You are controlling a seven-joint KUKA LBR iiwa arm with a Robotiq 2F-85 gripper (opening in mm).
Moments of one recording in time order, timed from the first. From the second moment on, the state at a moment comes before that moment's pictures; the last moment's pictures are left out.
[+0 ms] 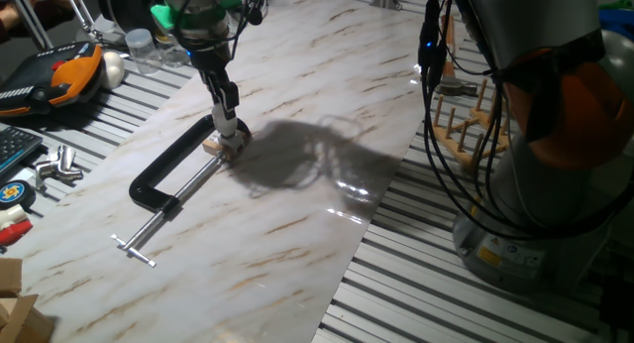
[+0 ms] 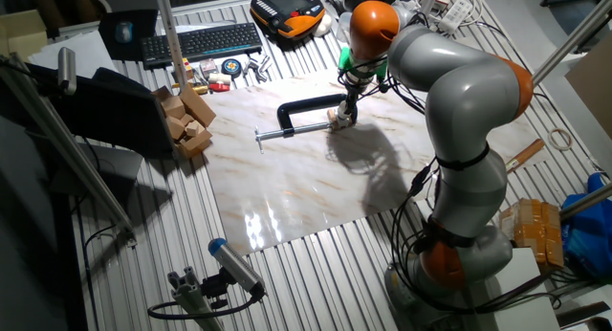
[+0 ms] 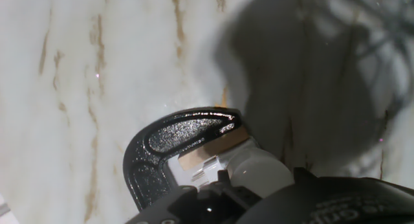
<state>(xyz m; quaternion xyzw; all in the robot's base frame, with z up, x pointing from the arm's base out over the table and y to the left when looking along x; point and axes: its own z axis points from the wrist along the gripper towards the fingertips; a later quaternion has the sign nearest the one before) 0.602 0.019 0.131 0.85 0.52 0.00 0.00</state>
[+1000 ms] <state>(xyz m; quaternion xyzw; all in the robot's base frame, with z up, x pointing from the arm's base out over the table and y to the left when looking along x) 0.602 0.019 0.133 0.80 0.60 0.01 0.01</state>
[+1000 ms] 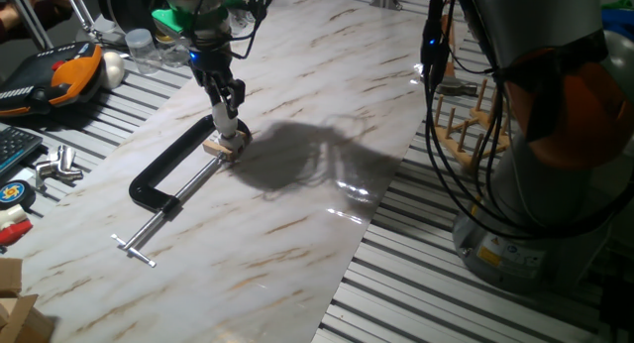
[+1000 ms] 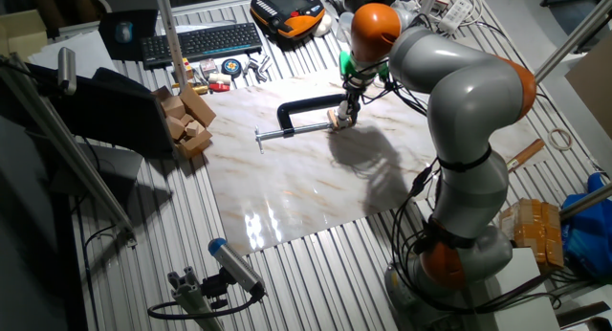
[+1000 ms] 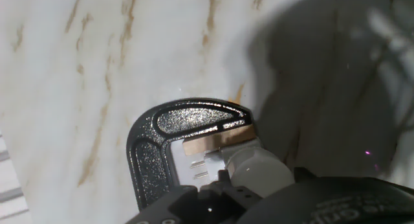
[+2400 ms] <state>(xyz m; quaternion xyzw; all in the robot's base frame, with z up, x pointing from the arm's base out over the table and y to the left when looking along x) 0.608 -0.015 0.164 0.75 0.66 0.02 0.02</state>
